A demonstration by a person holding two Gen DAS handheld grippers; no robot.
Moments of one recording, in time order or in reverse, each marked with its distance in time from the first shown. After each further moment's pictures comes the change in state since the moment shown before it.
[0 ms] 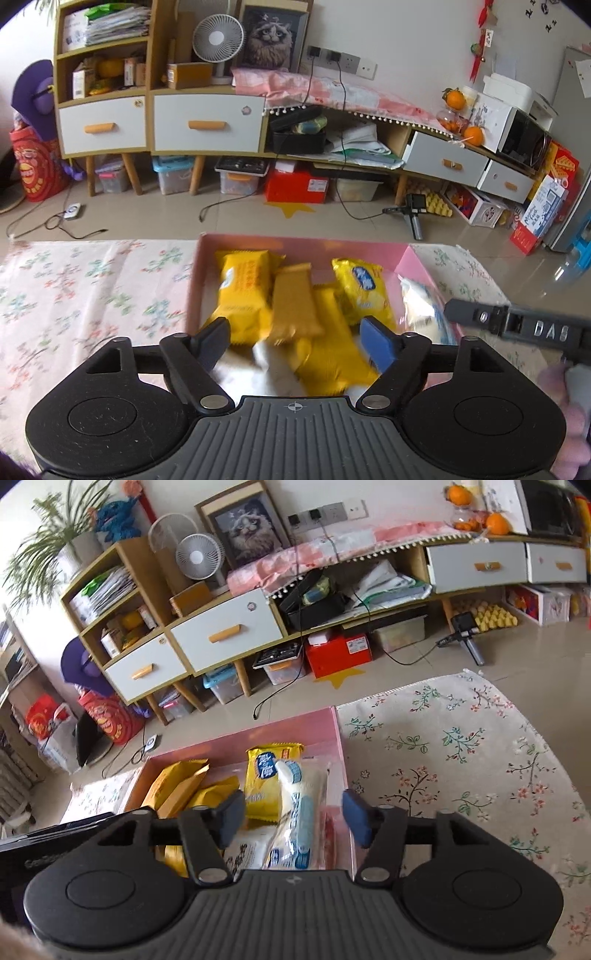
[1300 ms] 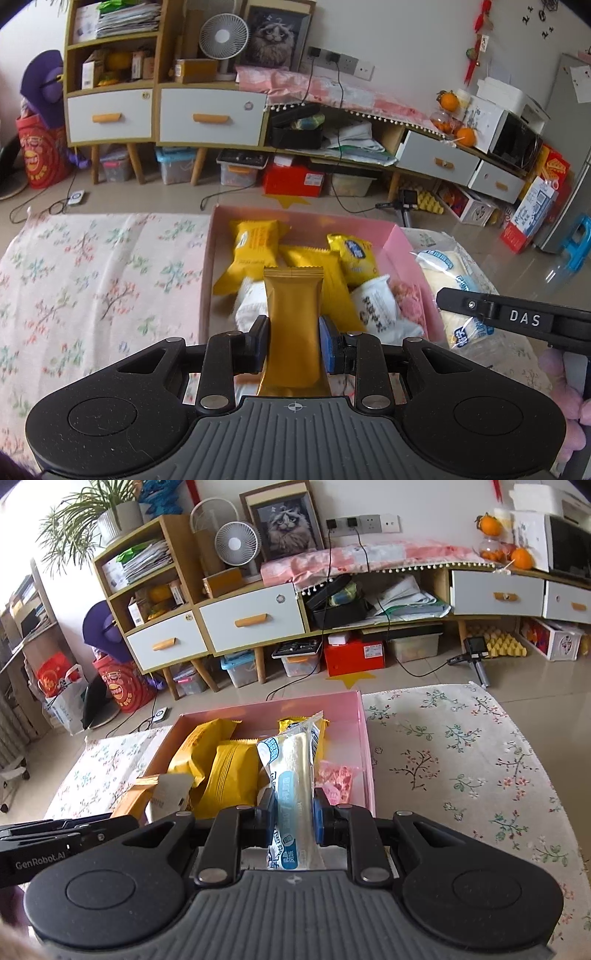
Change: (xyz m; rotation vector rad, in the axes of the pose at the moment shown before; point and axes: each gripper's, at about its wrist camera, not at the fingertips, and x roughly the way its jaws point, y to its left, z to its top) left arm -0.029 0.007 -0.026 -0.024 0.001 -0.032; right arm -0.018 0.022 -0.022 -0.108 0.000 -0.007
